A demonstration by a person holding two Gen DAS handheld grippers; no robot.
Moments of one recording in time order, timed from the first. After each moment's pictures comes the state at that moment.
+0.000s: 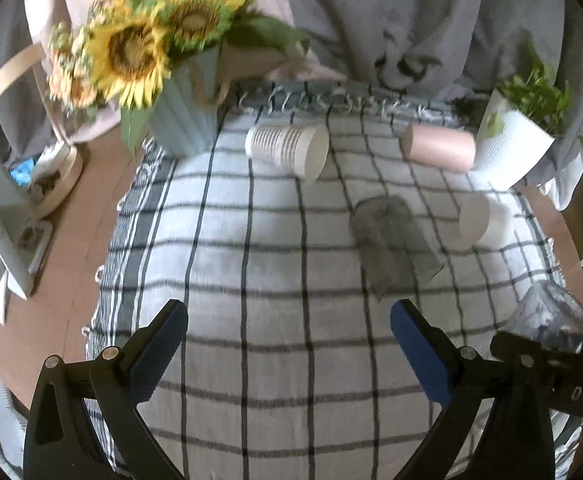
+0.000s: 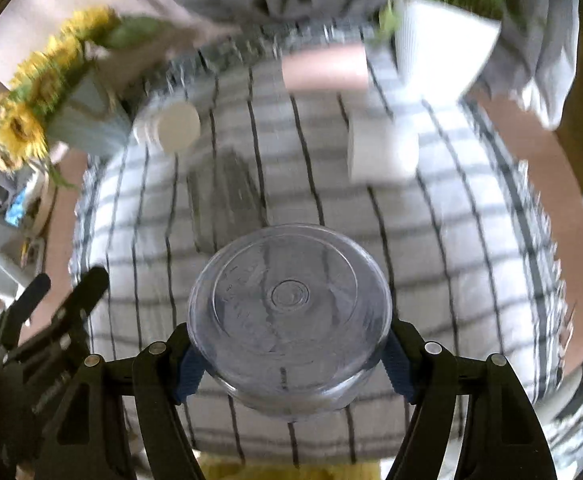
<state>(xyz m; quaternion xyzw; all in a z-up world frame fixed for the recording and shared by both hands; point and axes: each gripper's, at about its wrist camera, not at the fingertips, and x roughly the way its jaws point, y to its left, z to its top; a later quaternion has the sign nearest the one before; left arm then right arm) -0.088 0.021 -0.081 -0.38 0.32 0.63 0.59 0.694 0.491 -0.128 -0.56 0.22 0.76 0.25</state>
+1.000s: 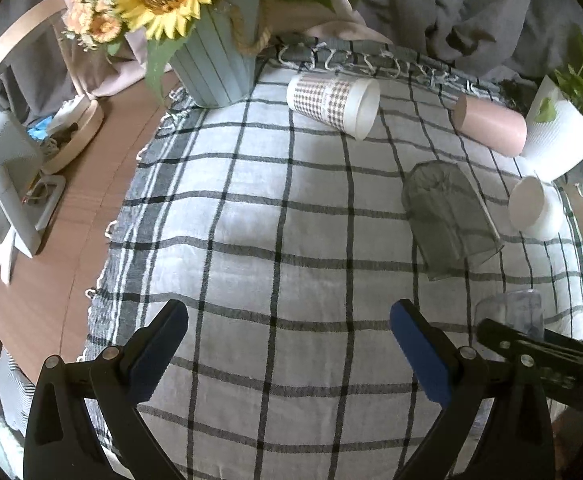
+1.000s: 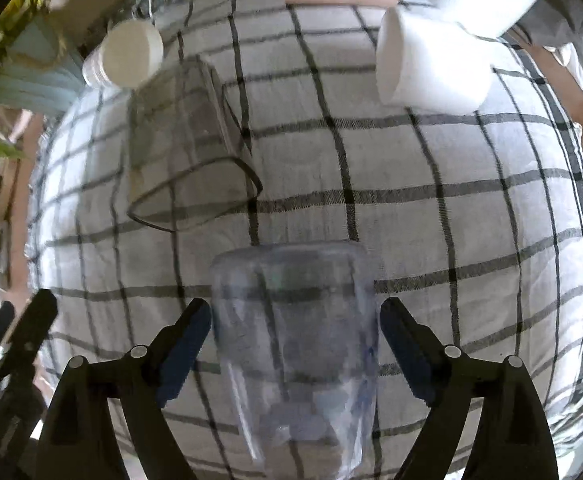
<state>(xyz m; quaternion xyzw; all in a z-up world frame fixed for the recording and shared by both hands) -0.107 0.024 -0.113 -0.38 0.38 0.60 0.59 0.668 0.500 -0.201 -0.60 0.26 0.71 0.26</state>
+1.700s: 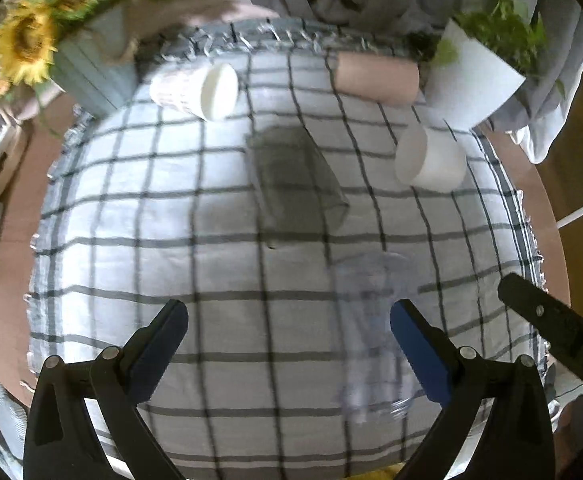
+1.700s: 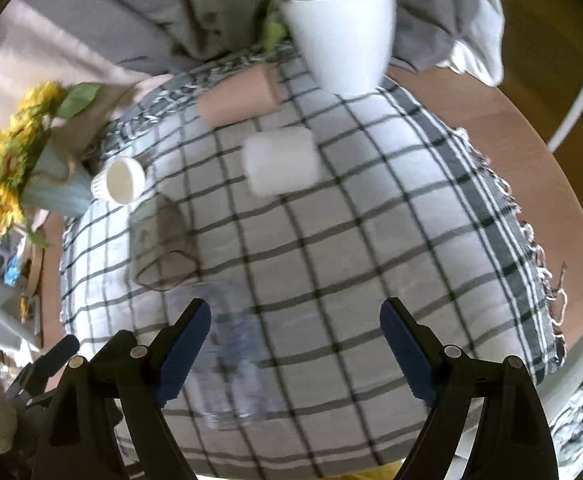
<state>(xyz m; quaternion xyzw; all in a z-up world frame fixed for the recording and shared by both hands) 0.003 0.009 -0.098 -0.39 0.44 0.46 0.67 0.741 0.541 -0.118 -0.48 0.29 0.75 0.34</state>
